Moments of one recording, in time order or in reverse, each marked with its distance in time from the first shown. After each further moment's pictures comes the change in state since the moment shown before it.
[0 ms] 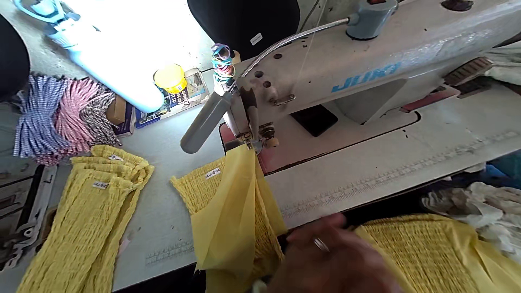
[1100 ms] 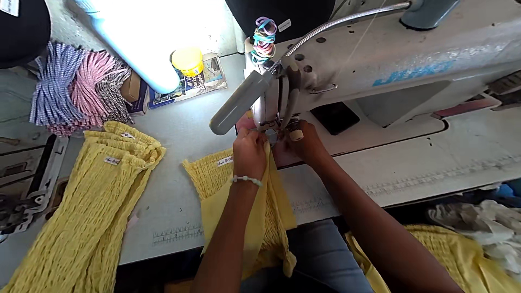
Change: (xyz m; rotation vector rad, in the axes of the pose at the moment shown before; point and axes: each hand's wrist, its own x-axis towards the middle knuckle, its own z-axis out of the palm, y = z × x) left_hand 0.032 -0.155 -0.051 0.501 0.199 -0.768; right_hand 0.186 0.029 -0.002 -0.297 0.107 0.396
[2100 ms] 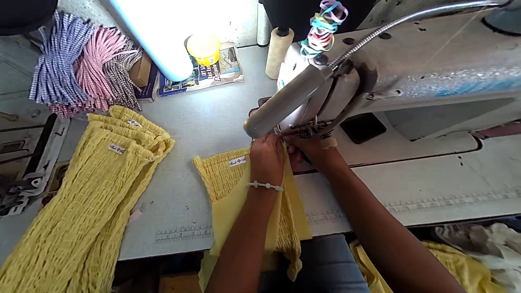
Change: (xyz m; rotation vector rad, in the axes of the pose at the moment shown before) left_hand -0.002 -0.017 0.030 0.014 0.206 0.054; right_hand 0.017 0.023 0.021 0.375 -0.074 0.130
